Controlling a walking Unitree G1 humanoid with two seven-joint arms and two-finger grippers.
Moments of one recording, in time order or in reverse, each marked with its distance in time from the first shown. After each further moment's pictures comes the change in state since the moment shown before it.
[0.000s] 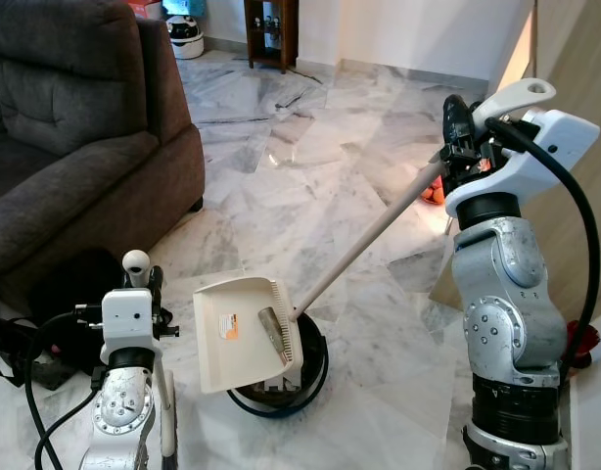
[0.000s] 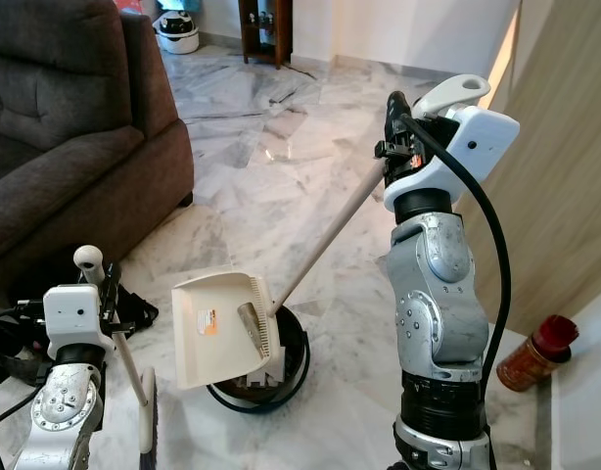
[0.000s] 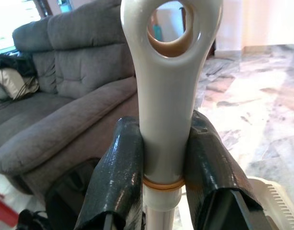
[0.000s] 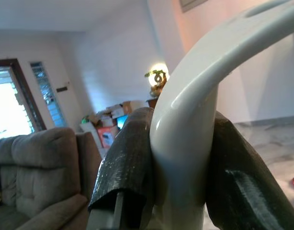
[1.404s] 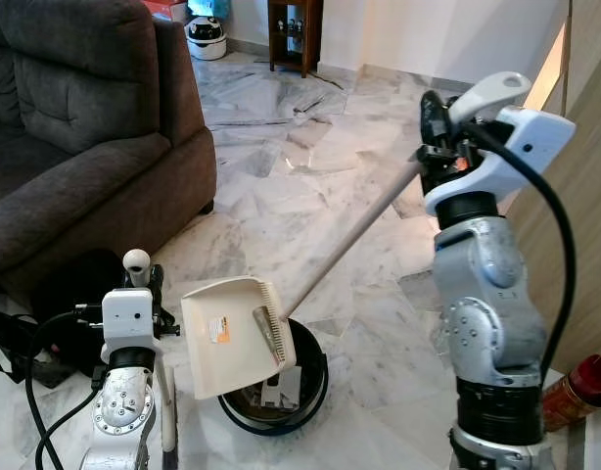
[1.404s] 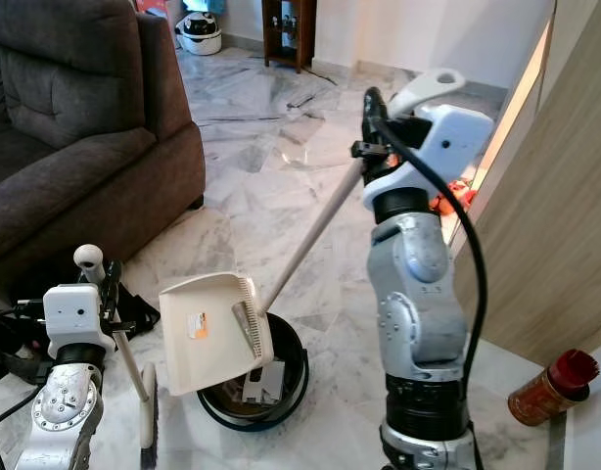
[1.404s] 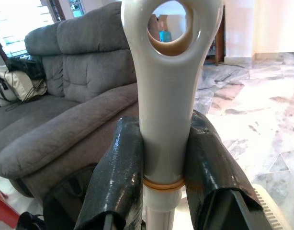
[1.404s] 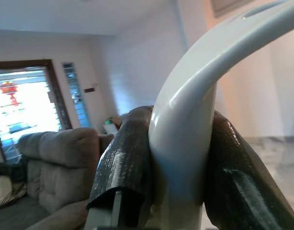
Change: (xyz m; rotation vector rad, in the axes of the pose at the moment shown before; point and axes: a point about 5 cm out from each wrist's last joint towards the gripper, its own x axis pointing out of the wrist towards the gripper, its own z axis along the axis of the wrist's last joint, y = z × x) left arm 0.000 -0.001 0.001 -0.004 -0.012 -0.002; right arm -0.001 0.032 -0.005 -0.016 -0.029 0.094
